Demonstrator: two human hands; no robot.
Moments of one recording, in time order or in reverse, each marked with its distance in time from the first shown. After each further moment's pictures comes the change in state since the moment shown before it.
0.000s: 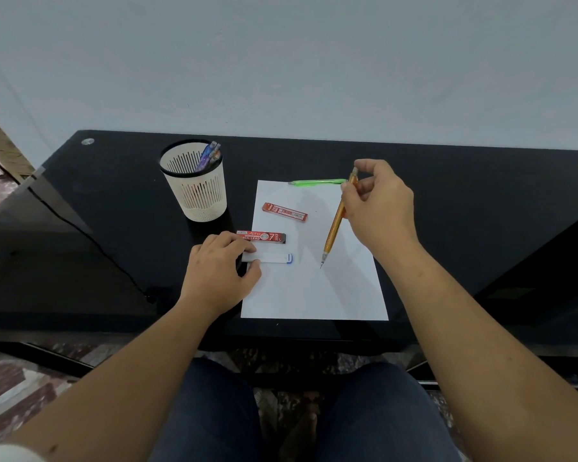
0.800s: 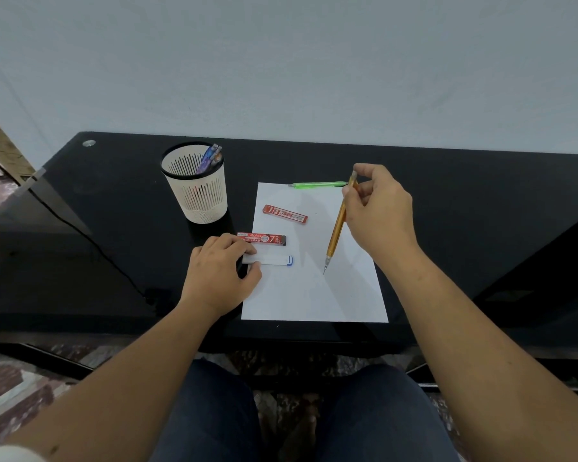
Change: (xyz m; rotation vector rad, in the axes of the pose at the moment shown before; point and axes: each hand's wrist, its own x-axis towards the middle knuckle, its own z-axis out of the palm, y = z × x) left_hand 0.000 -0.001 0.000 -0.007 0.014 0.012; right_hand -0.003 -0.002 0.000 -0.010 -0.016 -0.003
